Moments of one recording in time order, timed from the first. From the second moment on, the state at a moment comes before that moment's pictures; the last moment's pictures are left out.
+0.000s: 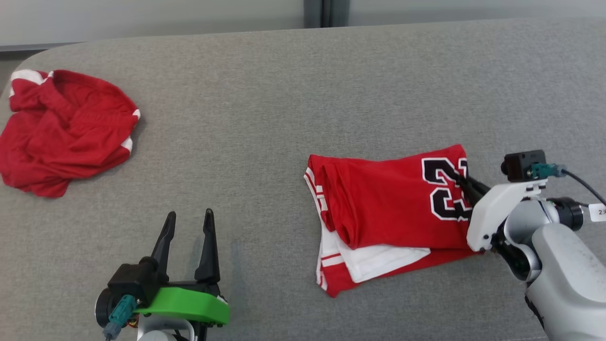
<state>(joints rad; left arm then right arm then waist) -0.05 0.05 -0.19 0.18 -0.35 -0.02 -0.26 -0.41 -0.30 0.23 0.49 0.46 0.13 0.23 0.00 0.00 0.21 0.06</state>
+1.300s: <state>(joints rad) -0.14 0.08 -0.23 0.15 -0.24 -0.05 -0.26 -0.80 -0.37 0.20 0.74 0.30 0.13 -0.06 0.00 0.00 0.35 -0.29</state>
